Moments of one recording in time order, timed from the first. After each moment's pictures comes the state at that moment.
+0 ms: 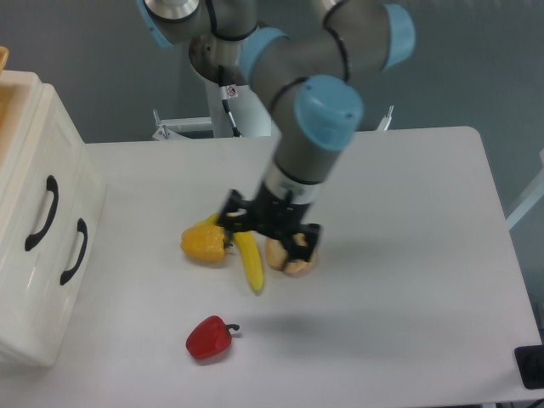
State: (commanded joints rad) arm 2.57 -1.94 -1.51 -1.18 1.27 1.00
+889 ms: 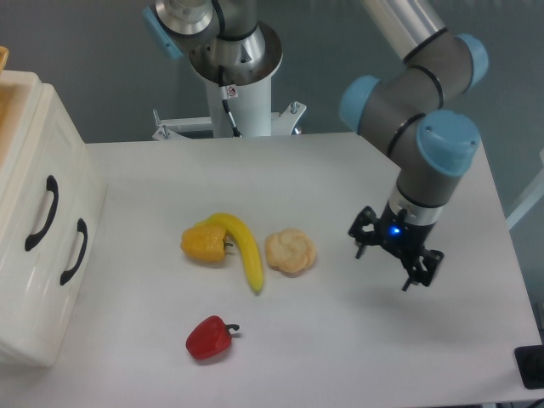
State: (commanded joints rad) arm 2.72 -2.10 -1.43 -1.08 1.42 1.48
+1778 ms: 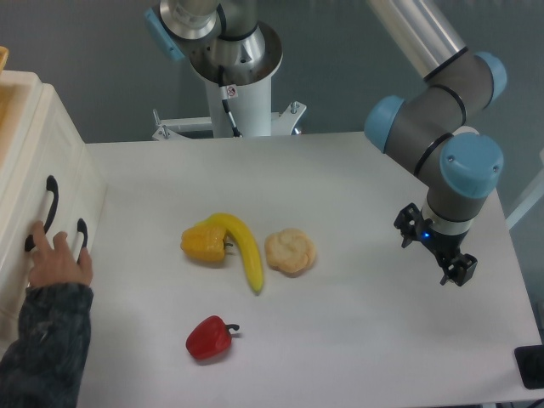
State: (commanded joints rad) arm 2.74 -2.15 -1.40 -1.08 1.58 1.67
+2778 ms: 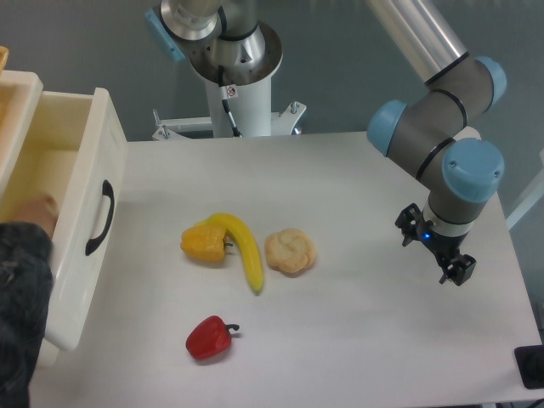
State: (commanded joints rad) arm 2.74 -2.15 -1.41 -1.08 1.58 1.65
